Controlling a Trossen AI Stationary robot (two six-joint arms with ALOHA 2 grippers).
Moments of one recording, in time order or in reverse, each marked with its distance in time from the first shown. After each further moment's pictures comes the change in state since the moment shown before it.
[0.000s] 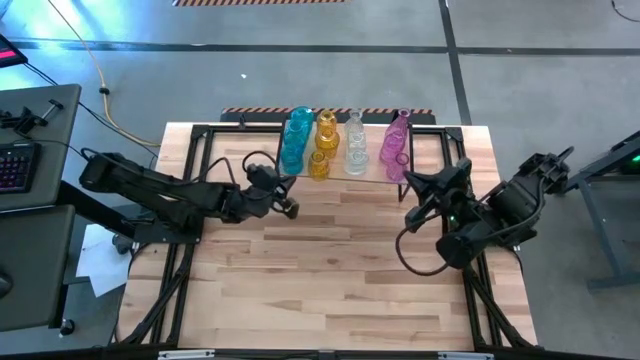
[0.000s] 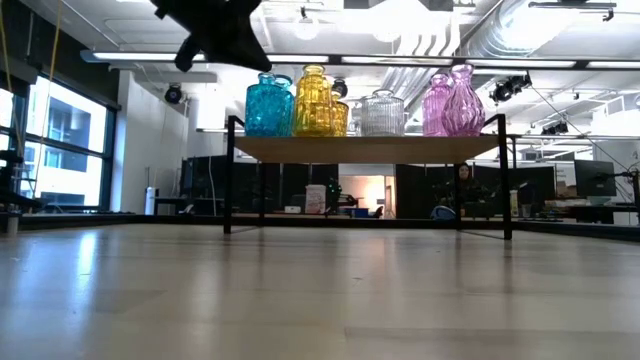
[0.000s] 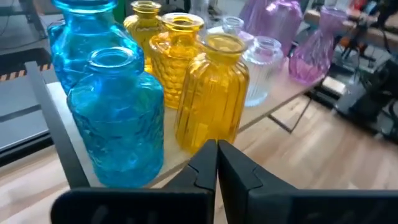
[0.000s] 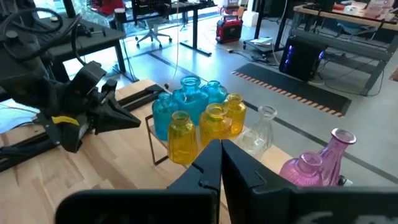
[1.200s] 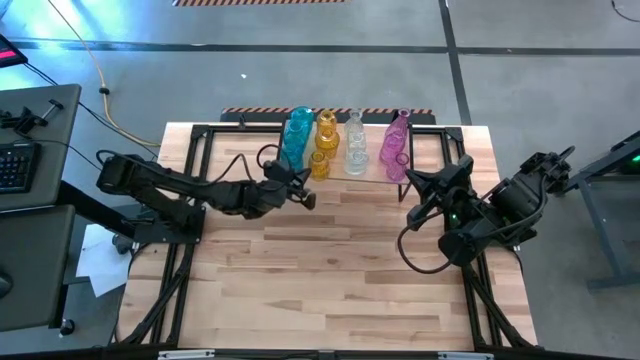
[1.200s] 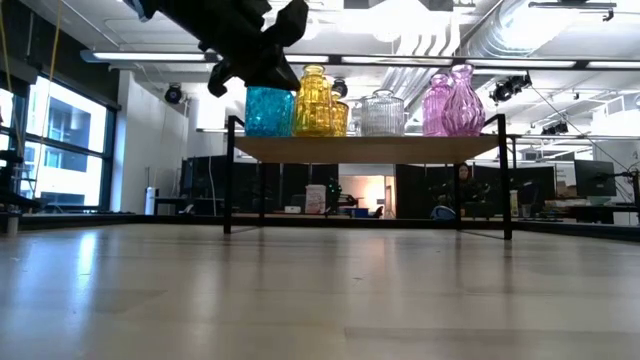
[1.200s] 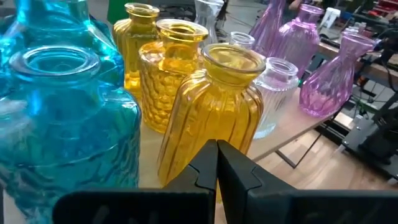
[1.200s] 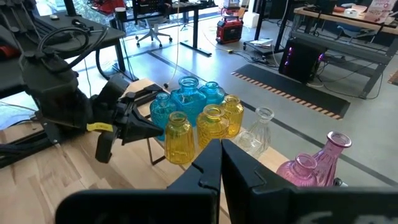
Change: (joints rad) left arm 0.107 0.176 -0.017 0.342 0.024 0.048; right arm 0.000 -0.016 0.000 0.000 0.001 -0.030
